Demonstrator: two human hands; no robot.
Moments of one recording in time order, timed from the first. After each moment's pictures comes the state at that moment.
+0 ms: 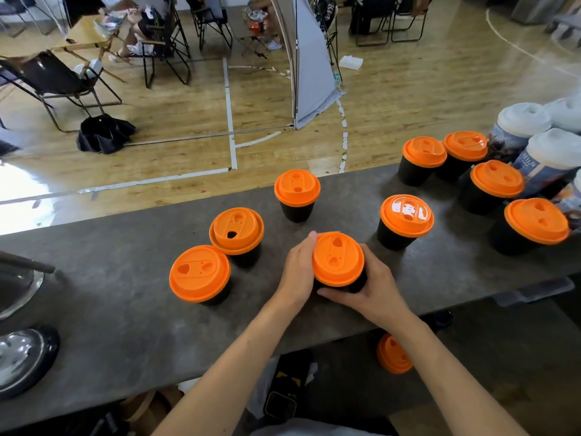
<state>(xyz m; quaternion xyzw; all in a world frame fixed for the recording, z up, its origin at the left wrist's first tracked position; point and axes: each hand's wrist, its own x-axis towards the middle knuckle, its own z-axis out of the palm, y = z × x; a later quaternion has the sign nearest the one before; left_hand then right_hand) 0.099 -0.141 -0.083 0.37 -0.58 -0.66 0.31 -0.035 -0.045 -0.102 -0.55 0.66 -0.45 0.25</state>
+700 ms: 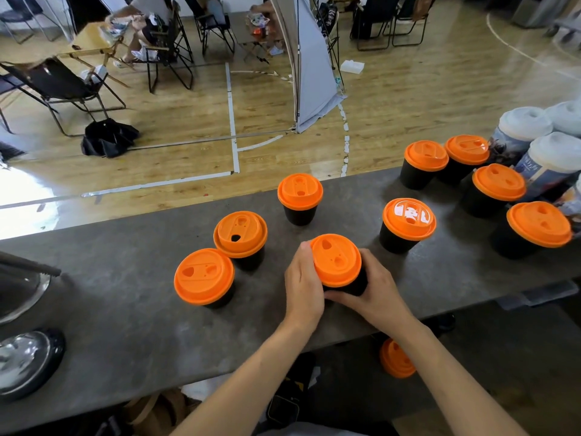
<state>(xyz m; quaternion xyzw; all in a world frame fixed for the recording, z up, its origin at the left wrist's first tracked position) 0.098 -0.117 -0.098 0.42 -0.55 -0.59 0.42 -0.032 -0.044 -0.103 -0.55 0.68 -0.43 0.23</state>
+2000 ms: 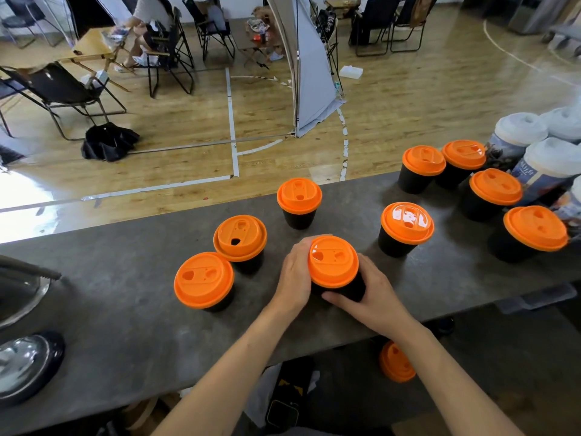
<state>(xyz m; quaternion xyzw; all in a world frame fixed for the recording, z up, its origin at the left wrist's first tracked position) 0.106 -0.148 -0.089 0.38 -0.63 -0.59 0.33 -0.033 -0.043 -0.099 -0.57 0.67 -0.41 0.24</state>
